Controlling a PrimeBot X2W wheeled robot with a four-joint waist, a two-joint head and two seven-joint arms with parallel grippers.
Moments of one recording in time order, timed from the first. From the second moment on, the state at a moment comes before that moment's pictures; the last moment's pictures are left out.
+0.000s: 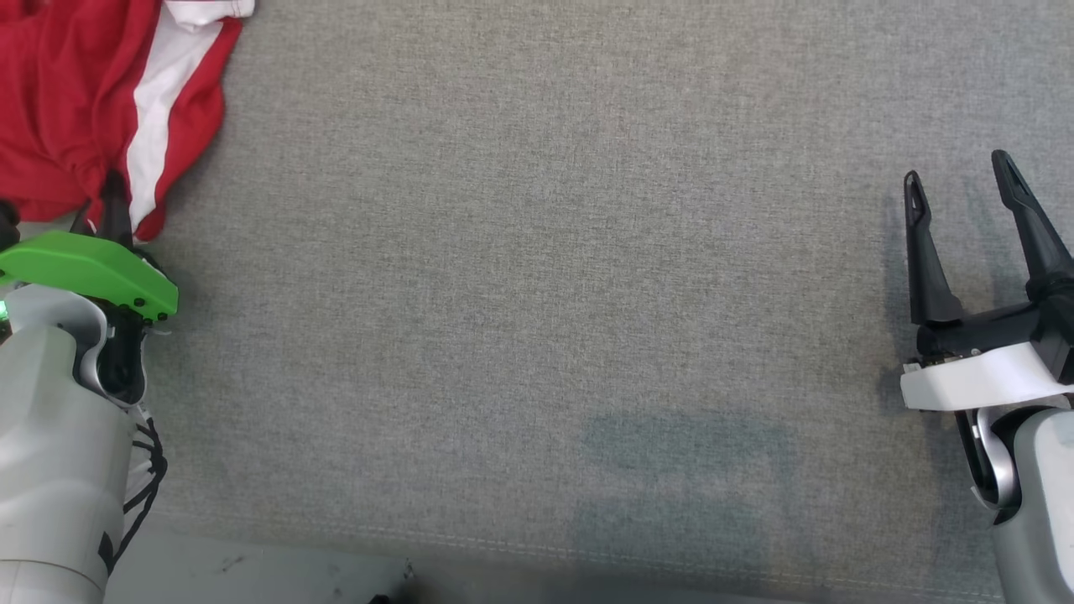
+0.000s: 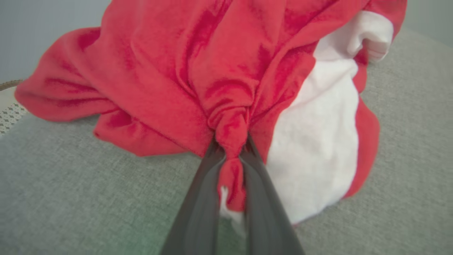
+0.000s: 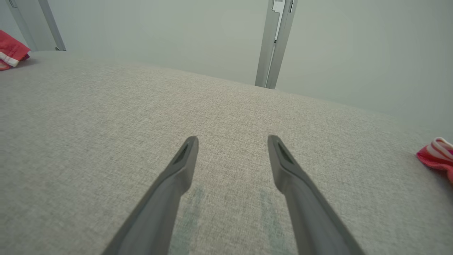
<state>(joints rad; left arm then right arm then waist) -0.85 0.34 -0.30 1.04 -0.83 -0.13 -0.19 -0.25 -0.23 -0.04 -0.04 0.01 0.13 -0.23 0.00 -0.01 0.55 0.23</state>
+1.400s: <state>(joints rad) -0.37 0.27 -0.59 -0.03 -0.77 0.12 0.07 -0.08 -0.05 -0.02 0.07 0.12 0.13 -0.26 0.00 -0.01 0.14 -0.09</state>
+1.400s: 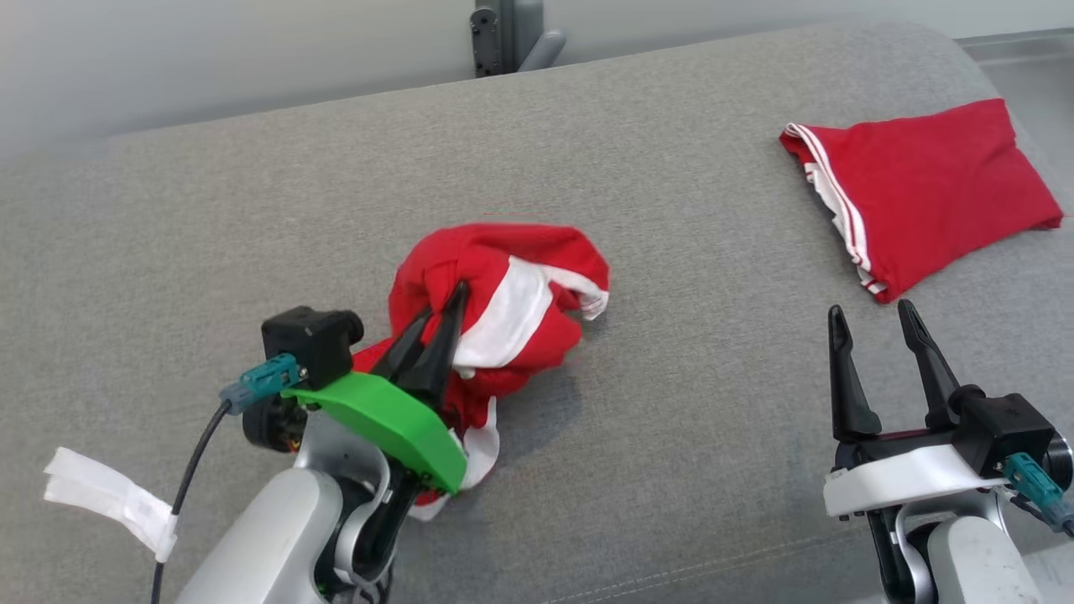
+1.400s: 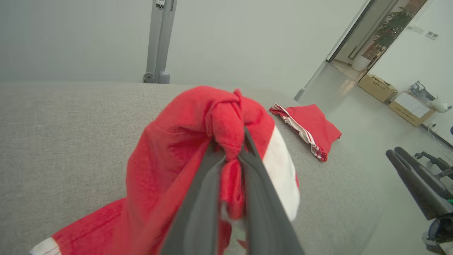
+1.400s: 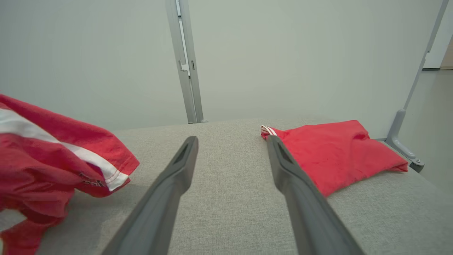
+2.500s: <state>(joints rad) -0.22 0.33 -0.47 0.33 -0.62 0.04 -0.26 0.00 -0.05 -0.07 0.06 0.11 0.13 -0.26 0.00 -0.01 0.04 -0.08</state>
